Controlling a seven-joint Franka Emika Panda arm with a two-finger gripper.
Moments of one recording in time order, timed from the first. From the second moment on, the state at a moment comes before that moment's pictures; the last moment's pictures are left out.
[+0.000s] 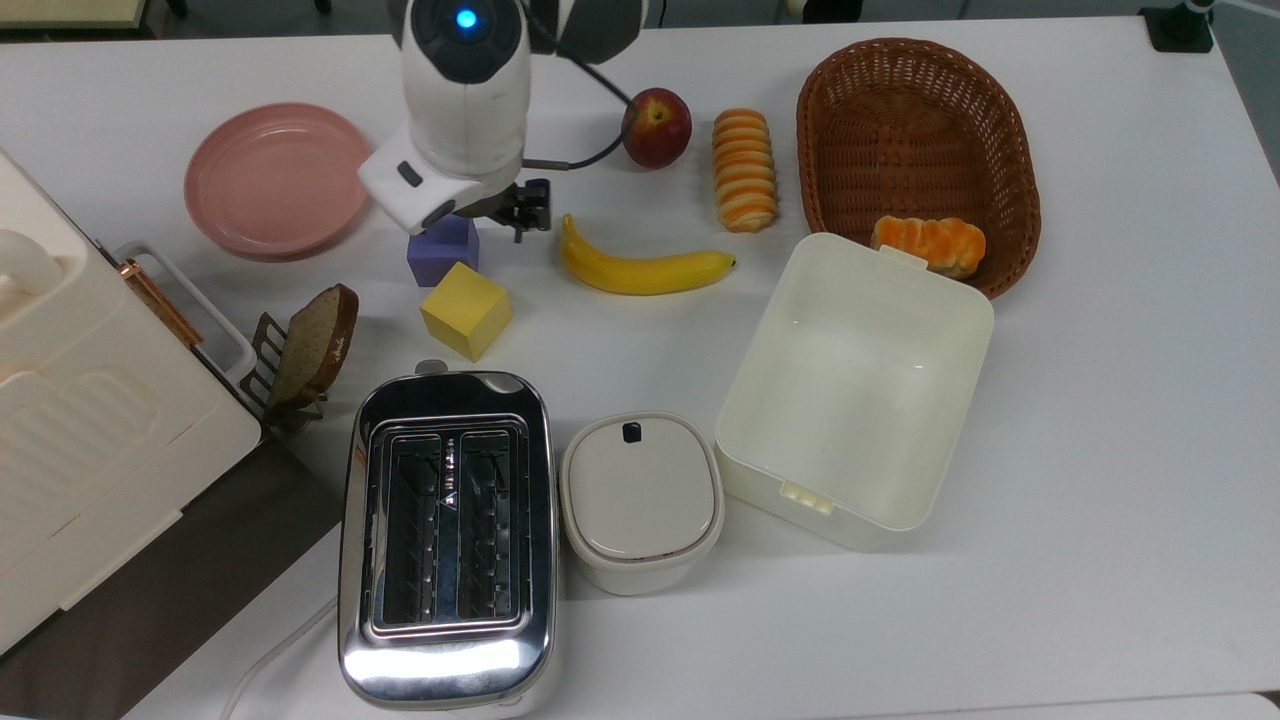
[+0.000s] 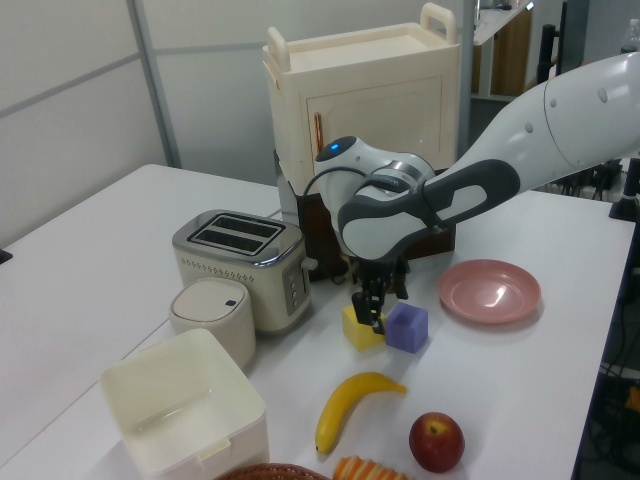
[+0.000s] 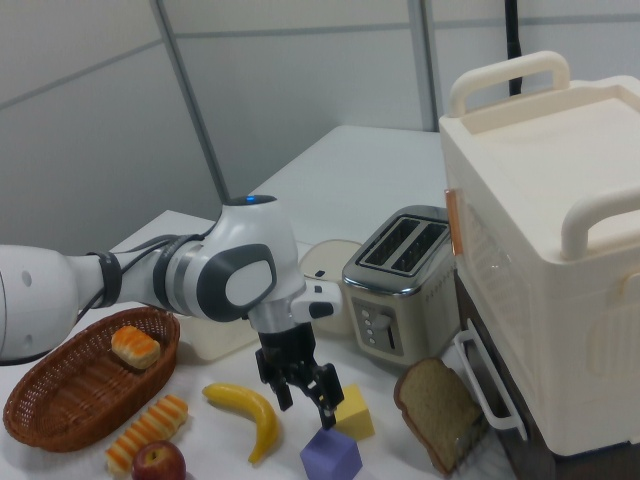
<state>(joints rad) -0.03 0.26 -0.01 -1.85 -0.18 1.95 0.05</state>
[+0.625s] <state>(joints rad) 0.04 0.16 -0.02 -1.54 -0.09 1.59 0.09</state>
